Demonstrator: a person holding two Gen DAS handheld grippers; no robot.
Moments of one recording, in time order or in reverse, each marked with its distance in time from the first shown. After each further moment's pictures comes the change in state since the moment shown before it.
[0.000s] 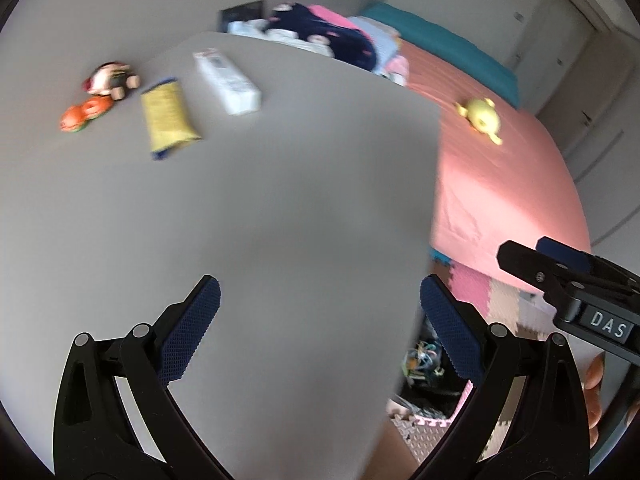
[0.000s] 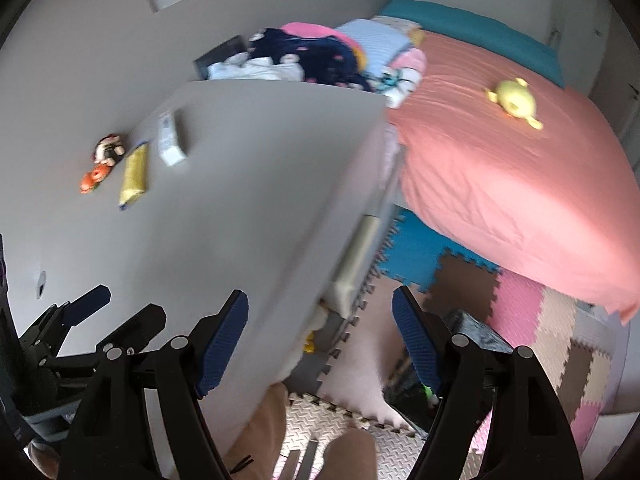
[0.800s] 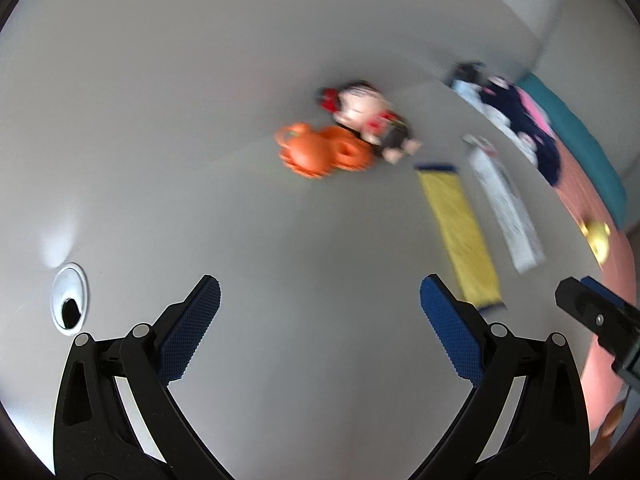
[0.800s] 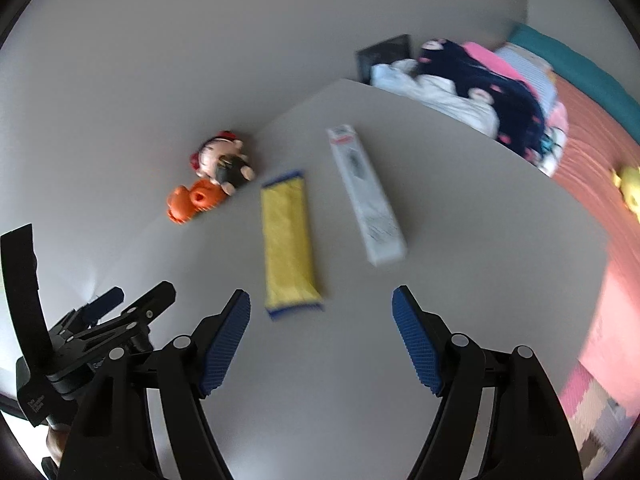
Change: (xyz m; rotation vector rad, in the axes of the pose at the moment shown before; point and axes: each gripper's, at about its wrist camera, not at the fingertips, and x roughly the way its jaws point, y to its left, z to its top) left arm 0.001 0.226 0.079 -0.407 -0.056 0.309; right arm 0.094 0.192 0.119 -0.243 0.040 0.244
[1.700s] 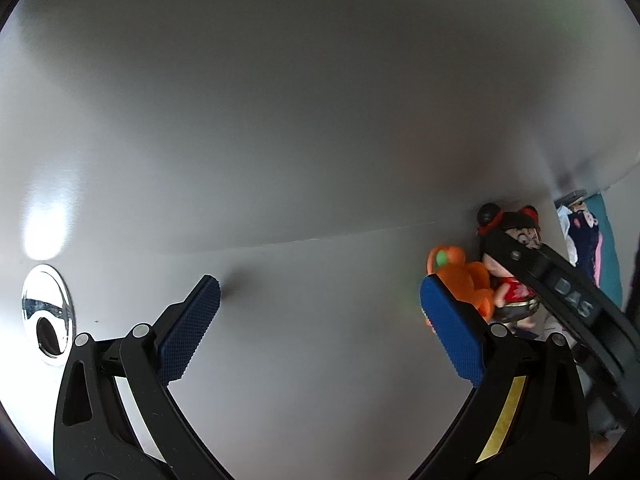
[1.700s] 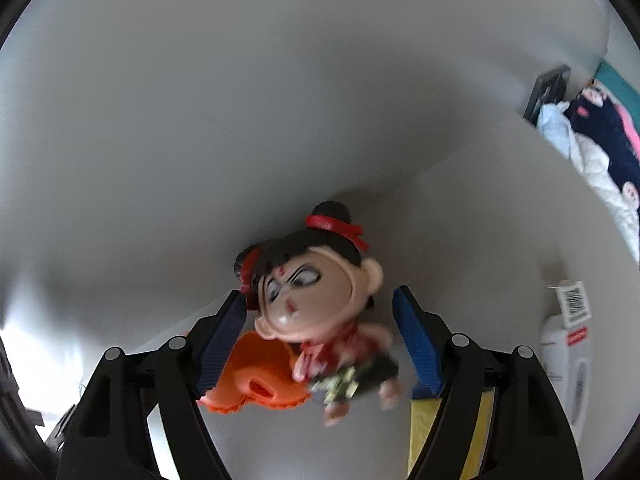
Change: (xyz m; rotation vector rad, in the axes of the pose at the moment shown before) left arm 0.053 0.084 0.055 -0.449 0.042 0.058; right arm 0.171 0.097 0.124 -0.149 0.109 0.071
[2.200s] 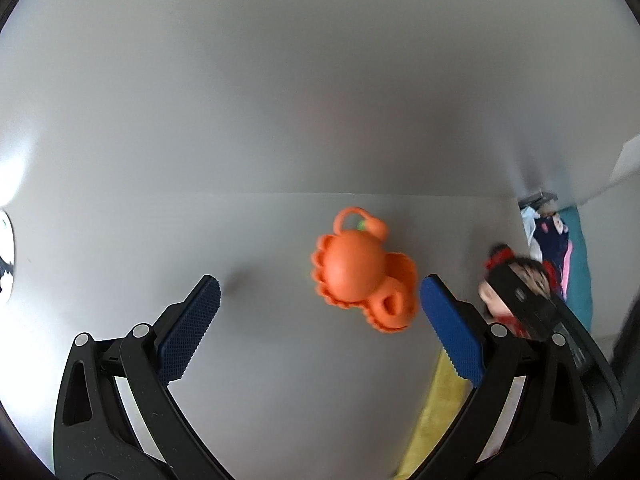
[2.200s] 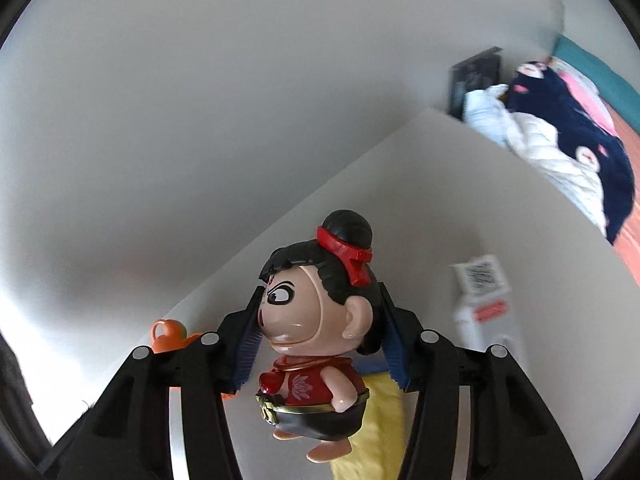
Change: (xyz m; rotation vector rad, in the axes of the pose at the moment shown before) left arm 0.000 -0.039 -0.016 -0.086 0.032 -0.094; right arm -0.068 -0.063 -0.012 0.143 -0.109 -0.030
